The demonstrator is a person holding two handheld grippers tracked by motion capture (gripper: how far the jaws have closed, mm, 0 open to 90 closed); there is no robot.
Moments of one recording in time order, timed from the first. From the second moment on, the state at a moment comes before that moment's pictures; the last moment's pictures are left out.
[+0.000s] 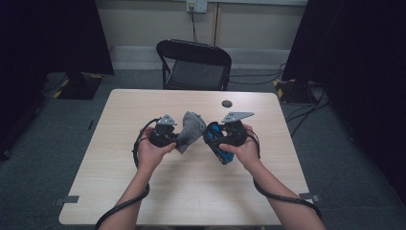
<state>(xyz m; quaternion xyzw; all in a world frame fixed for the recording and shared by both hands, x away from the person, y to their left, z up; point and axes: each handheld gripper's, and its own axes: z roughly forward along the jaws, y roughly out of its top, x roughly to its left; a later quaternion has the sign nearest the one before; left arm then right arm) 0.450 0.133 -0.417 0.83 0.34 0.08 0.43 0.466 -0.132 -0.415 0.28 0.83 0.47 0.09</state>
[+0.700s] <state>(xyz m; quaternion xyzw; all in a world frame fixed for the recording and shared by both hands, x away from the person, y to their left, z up) 0.446 0.111 -0.417 0.84 0.31 0.07 0.44 0.463 -0.120 -0.420 0.27 0.84 0.46 0.11</state>
